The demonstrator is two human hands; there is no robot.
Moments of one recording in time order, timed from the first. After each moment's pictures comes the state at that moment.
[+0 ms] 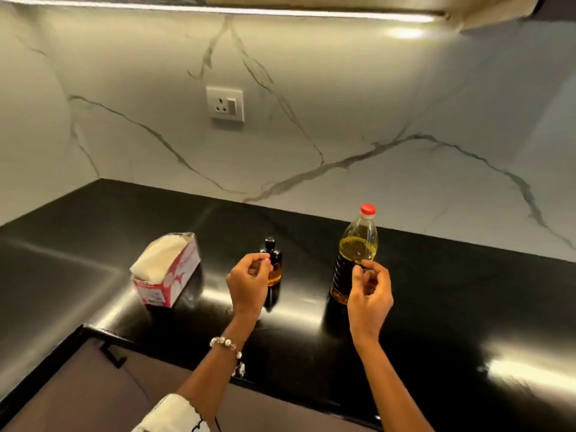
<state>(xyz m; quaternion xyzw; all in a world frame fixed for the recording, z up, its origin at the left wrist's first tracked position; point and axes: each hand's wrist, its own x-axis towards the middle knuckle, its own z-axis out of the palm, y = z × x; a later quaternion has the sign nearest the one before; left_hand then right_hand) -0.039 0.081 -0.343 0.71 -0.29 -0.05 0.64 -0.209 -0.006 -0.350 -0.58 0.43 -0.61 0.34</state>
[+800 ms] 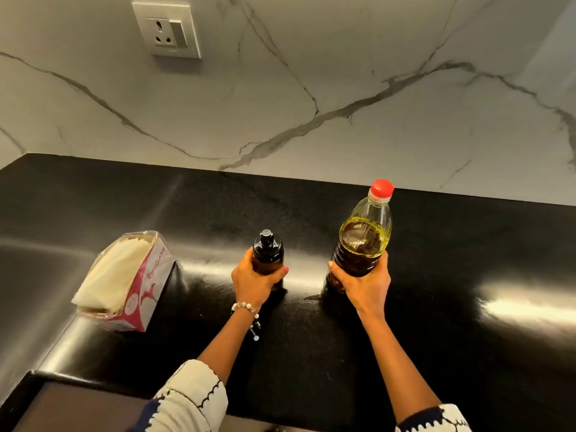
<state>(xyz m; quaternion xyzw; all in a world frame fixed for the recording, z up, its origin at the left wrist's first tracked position) 0.024 -0.004 -0.430 0.77 -0.31 -0.19 0.53 -0.162 -0.092 -0.419 -0.59 0.53 -0.47 0.39</state>
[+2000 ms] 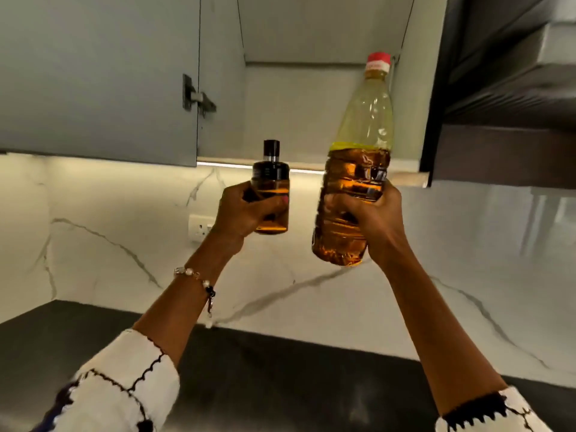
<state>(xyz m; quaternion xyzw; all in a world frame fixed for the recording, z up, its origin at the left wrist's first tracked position) -0.013 0.015 -0.019 0.52 -0.49 -0.07 0.69 -0.206 -0.070 -0.009 -0.68 0.15 -0.58 0.41</state>
